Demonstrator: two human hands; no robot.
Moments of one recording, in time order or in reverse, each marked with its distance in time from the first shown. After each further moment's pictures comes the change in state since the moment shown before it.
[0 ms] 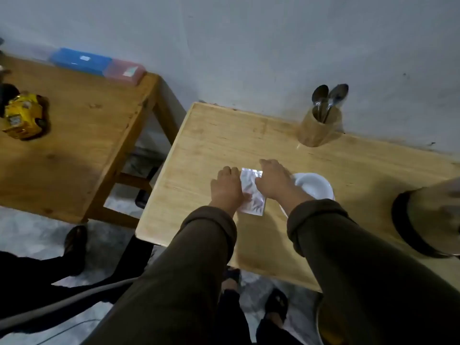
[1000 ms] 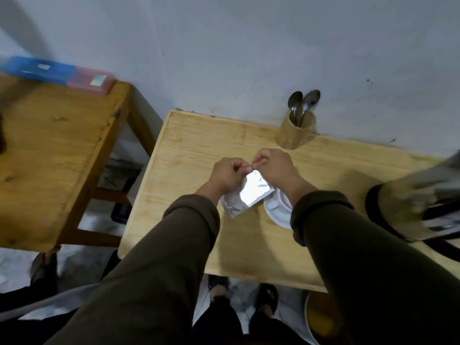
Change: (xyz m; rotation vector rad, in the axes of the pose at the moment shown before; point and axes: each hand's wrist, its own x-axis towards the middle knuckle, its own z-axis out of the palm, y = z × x) left_hand 0.023 0.025 -0.047 -0.842 -0.103 0.116; right_hand -0.007 0.009 -0.047 0.353 0.250 0.079
